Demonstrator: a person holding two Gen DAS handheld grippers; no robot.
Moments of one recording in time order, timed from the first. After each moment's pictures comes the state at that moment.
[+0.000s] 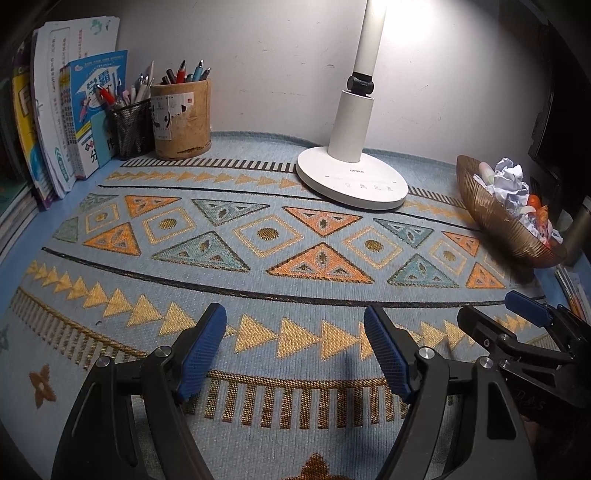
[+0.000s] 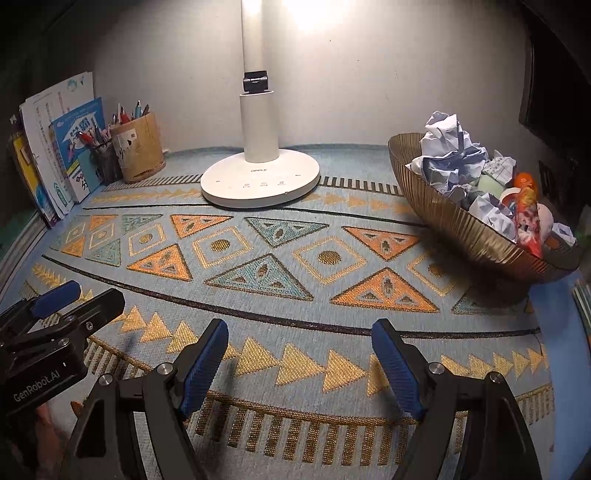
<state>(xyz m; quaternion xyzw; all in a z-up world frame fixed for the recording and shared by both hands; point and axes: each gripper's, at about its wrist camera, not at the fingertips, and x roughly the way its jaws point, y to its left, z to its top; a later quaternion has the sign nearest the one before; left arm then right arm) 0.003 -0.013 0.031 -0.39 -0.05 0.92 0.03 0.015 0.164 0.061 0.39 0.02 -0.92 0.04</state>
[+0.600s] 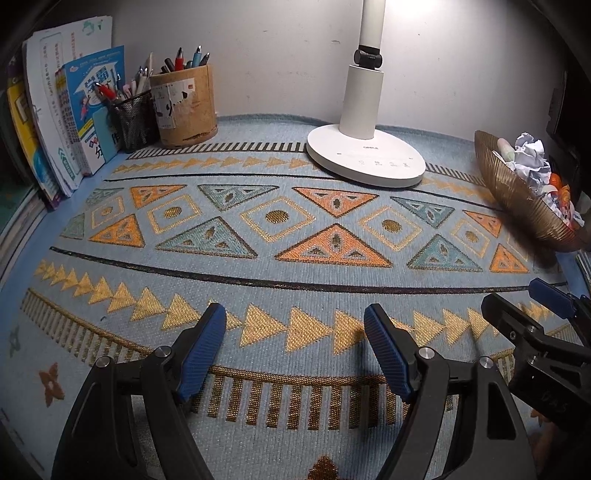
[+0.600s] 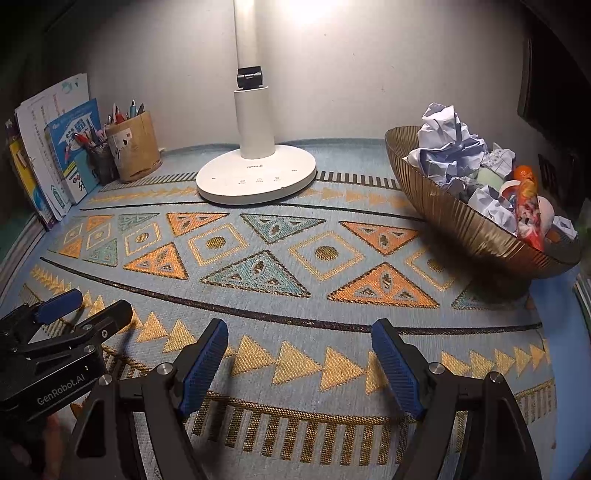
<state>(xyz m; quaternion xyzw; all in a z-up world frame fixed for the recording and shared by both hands) -0.005 -0.006 0.023 -0.42 -0.02 0.91 0.00 0.013 0.167 0.059 0.40 0.01 -0.92 0.04</state>
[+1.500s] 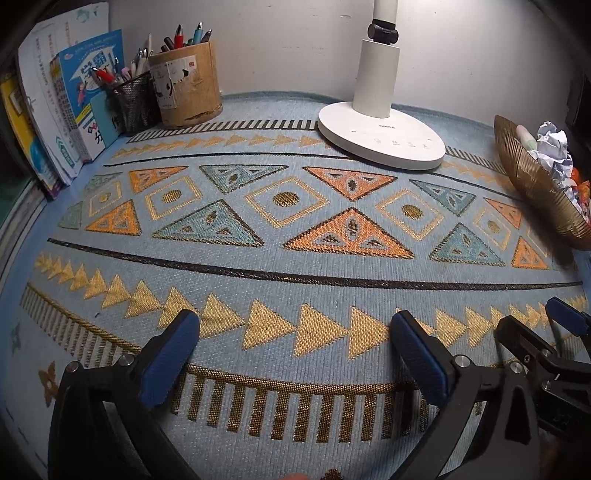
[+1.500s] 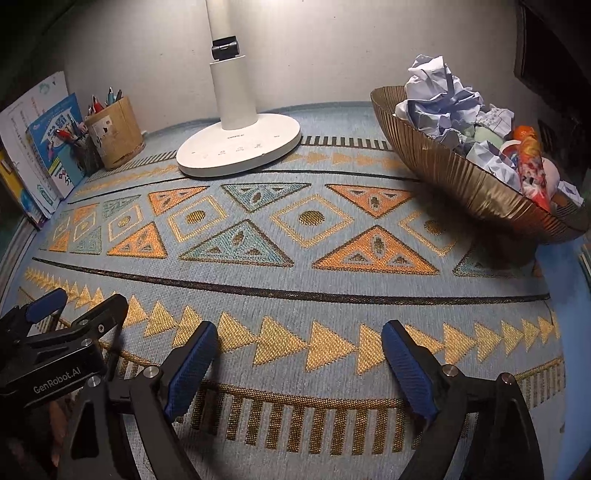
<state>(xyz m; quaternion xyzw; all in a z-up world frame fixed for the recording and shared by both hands) -0.021 -0.007 0.013 -0.46 -0.01 0.89 -0.02 0.006 0.176 0.044 0.46 -0.01 -0.89 0.03</state>
